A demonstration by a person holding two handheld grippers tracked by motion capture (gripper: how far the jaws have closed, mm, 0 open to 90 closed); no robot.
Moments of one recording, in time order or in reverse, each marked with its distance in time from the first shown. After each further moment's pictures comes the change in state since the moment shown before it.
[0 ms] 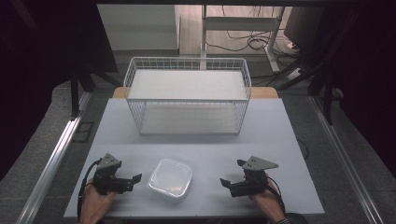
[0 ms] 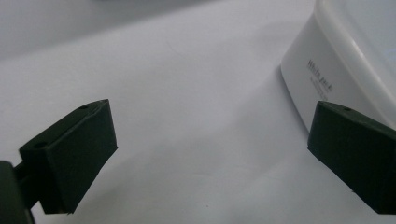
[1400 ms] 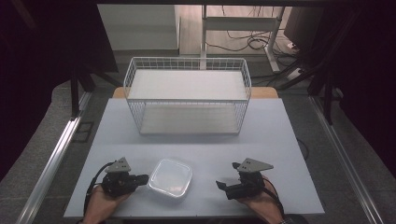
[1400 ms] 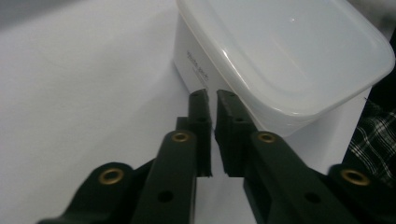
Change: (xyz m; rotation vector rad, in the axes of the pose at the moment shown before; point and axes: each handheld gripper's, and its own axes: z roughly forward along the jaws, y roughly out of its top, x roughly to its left) left arm -0.026 0.009 0.002 0.062 -0.289 0.133; right arm 0.019 0.010 -0.001 0.039 0.024 -0.009
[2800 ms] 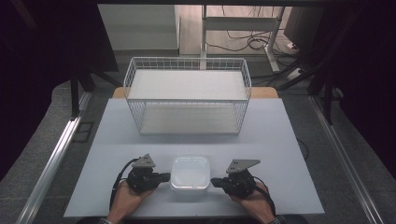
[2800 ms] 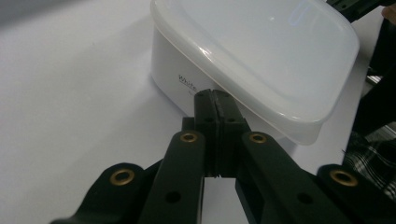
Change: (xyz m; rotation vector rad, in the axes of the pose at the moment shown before) left arm -0.025 0.036 0.050 -0.012 -0.058 -0.007; right arm 0.012 0.012 0.015 0.122 0.201 -0.022
